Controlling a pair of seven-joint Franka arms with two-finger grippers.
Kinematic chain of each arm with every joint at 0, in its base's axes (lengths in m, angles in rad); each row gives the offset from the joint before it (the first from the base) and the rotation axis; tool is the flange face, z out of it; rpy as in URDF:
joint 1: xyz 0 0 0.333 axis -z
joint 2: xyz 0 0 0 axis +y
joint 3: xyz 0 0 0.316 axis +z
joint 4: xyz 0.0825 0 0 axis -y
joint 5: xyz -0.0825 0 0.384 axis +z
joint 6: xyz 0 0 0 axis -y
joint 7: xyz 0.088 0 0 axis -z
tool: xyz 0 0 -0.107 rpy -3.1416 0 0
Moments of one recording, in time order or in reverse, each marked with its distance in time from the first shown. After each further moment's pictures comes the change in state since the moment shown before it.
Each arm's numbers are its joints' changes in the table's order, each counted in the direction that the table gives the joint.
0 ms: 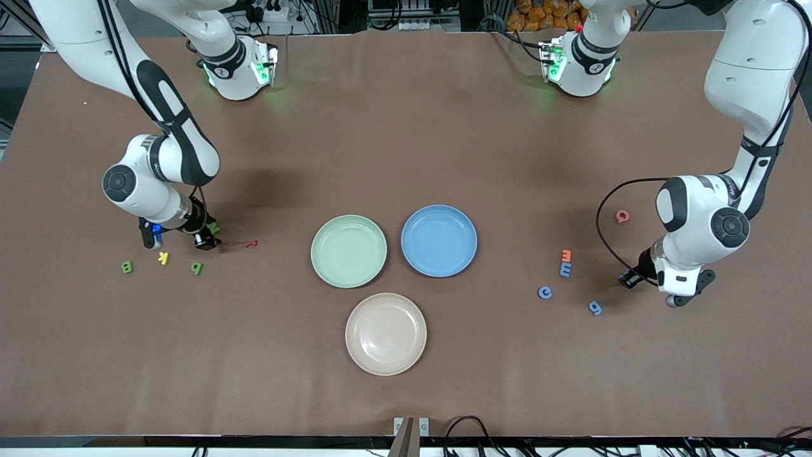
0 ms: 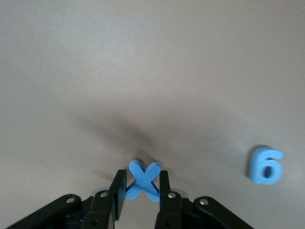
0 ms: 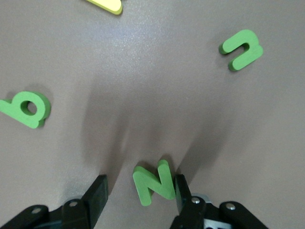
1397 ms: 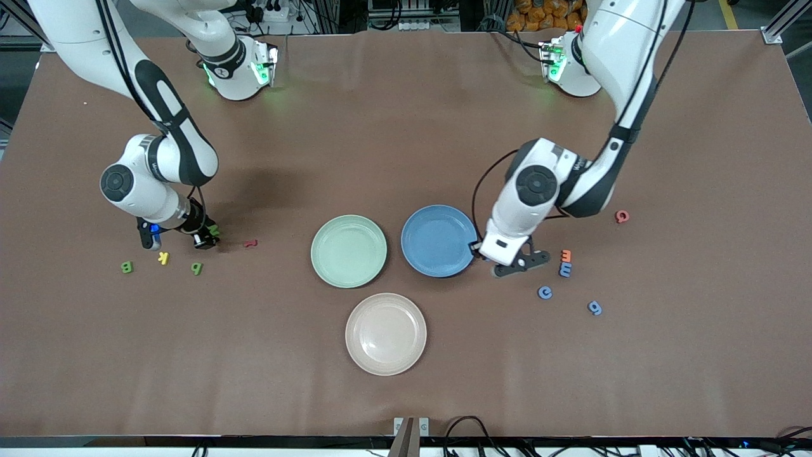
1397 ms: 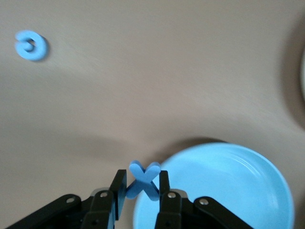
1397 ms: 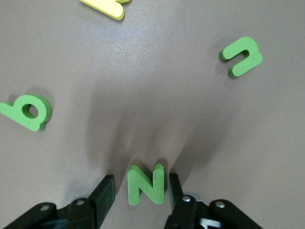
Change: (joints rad) left arm 0.574 -0.051 -0.014 0.112 0.000 -0.135 -0.271; right arm 0.006 -0.002 -0.002 0.000 0.000 0.000 -0.021
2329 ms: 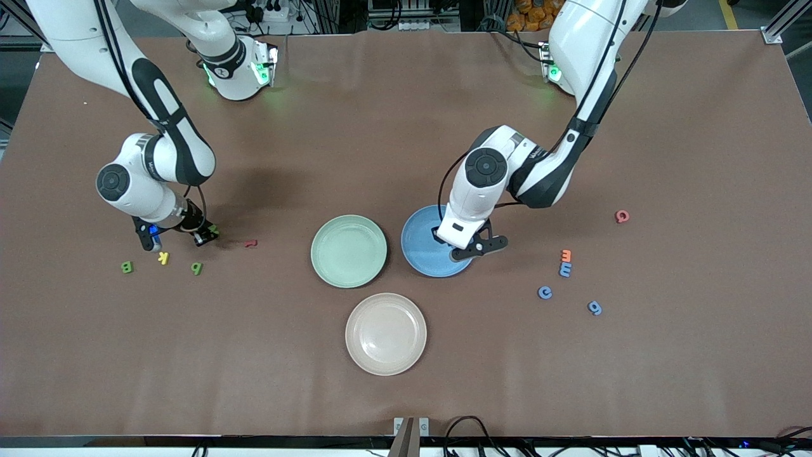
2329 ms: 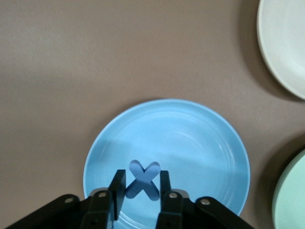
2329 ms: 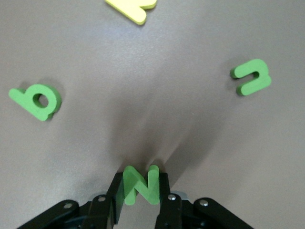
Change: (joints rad) left arm 0.121 0.041 0.007 0.074 0.000 -0.038 -0.093; right arm 0.002 -0.009 -0.007 0.001 0.000 -0.018 -0.147
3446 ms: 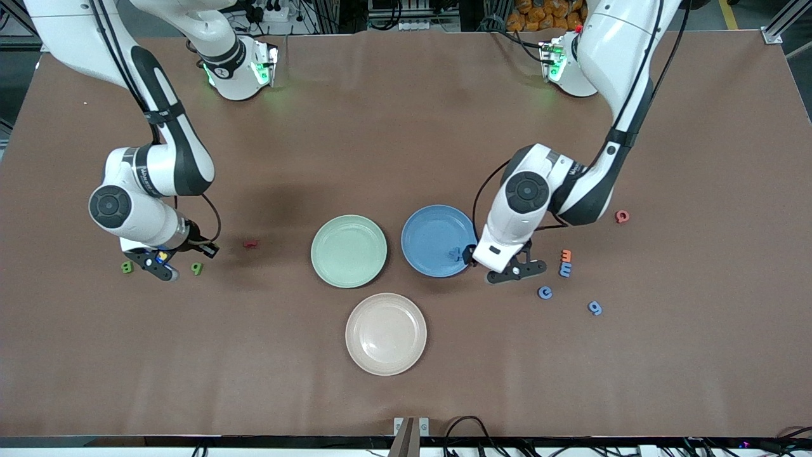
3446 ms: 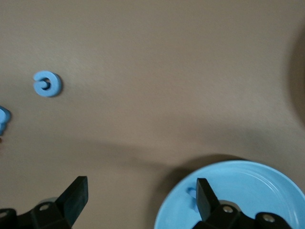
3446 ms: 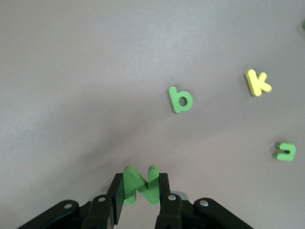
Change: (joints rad) left arm -0.113 -0.001 0.025 0.024 0.054 -0.048 0.176; right arm -0.020 -0.001 0.080 0.294 -0.180 -0.326 -0.300
